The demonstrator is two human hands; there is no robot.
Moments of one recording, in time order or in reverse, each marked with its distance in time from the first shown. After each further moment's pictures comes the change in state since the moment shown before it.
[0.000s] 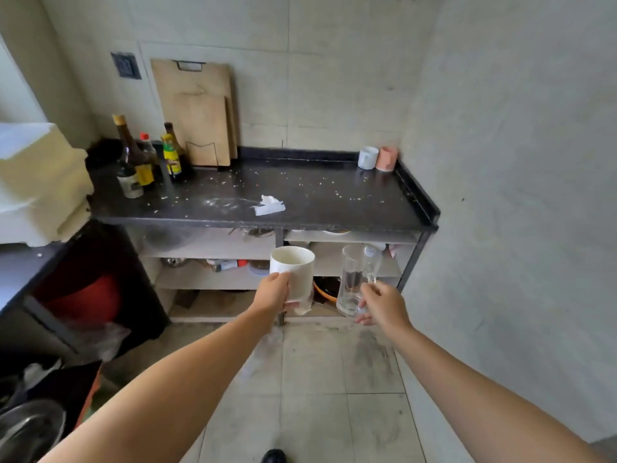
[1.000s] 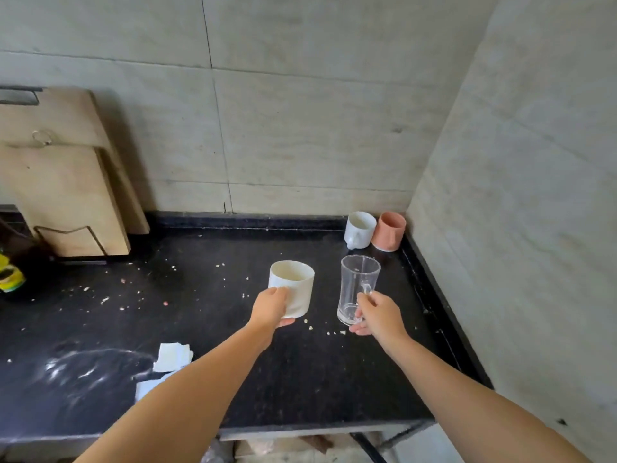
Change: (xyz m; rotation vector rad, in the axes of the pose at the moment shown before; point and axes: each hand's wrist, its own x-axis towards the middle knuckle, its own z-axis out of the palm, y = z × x) left_hand 0.537 0.205 0.212 0.052 0.023 -0.107; right_hand 0.603 -0.122 -0.046 -0.031 0.012 0.117
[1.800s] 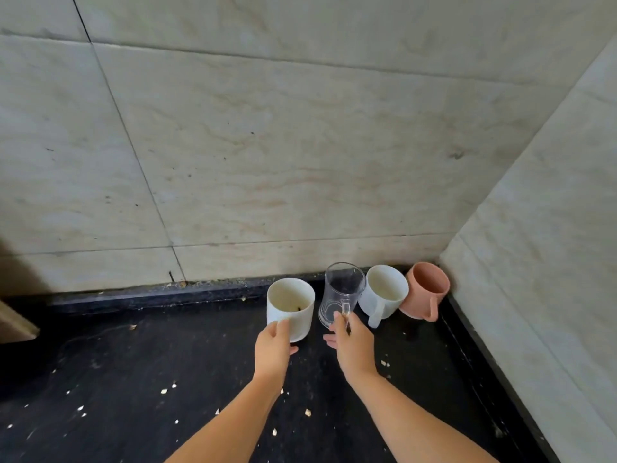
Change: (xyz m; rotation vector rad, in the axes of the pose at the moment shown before) left_hand 0.280 0.043 0.054 -0.020 0.011 0.060; right_hand 0.269 -0.054 0.127 0.179 0.125 -0.049
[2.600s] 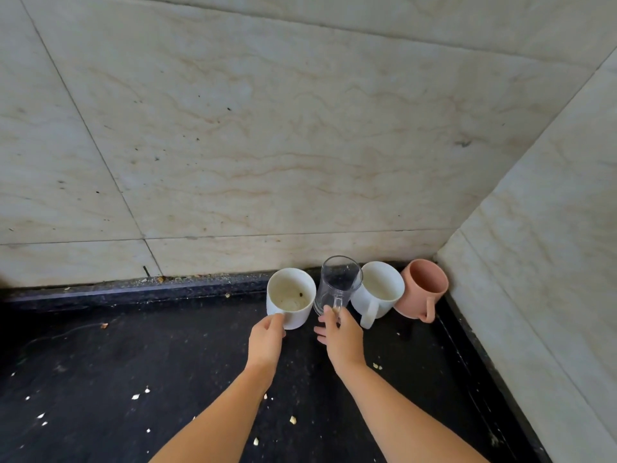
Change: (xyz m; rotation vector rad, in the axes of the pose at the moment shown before) left_hand 0.035 -0.011 0.022 0.055 -0.039 -0.044; right_hand 0.041 0.019 0.007 0.024 -0.031 0.091
